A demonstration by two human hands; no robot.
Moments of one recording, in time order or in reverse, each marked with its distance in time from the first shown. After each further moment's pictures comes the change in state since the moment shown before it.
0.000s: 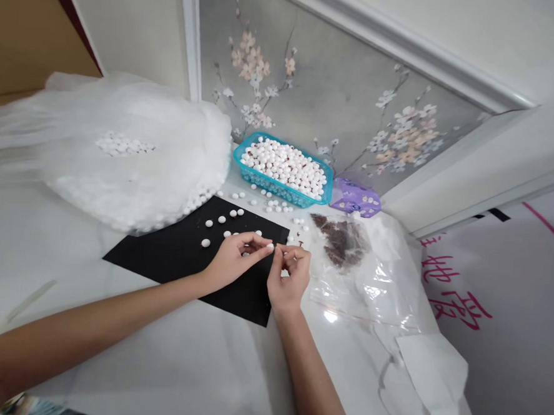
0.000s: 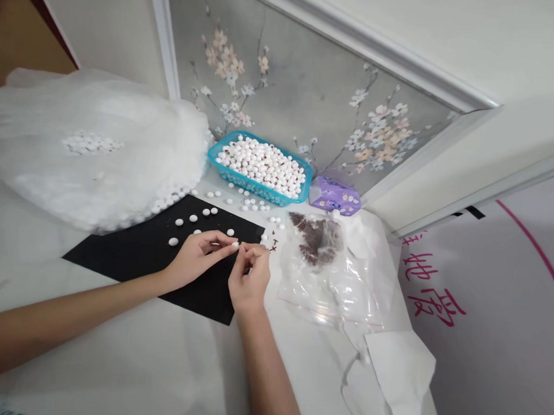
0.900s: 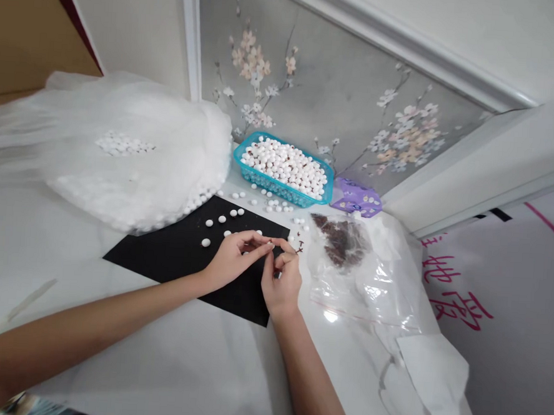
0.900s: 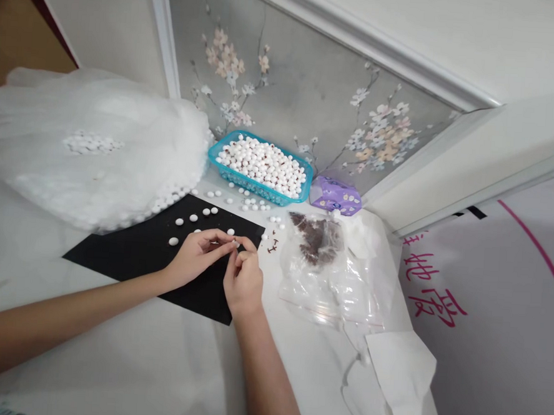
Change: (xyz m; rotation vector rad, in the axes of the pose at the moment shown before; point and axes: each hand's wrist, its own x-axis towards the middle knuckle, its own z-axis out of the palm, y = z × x) left_hand 0.001 0.000 0.000 -0.057 -0.005 -0.013; right_hand -0.002 -0.004 0.001 -0.176 -0.097 -0.086
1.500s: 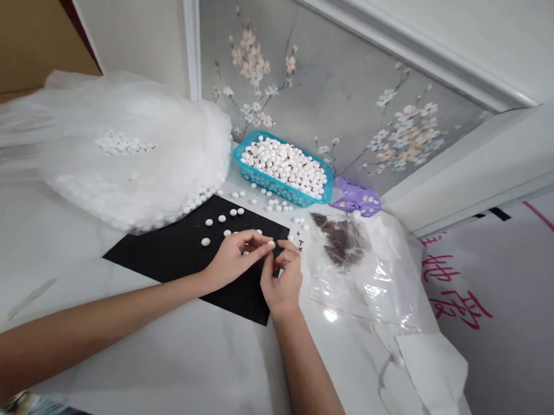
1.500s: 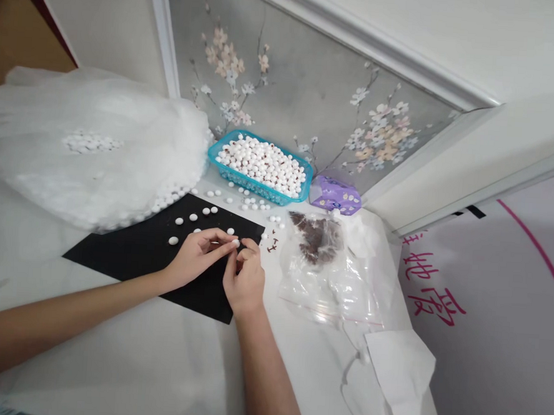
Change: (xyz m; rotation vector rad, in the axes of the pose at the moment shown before) left_hand -0.001 -0.001 0.002 -0.019 0.018 -0.007; right_hand 0.001 0.006 0.000 -0.098 0.069 -0.172
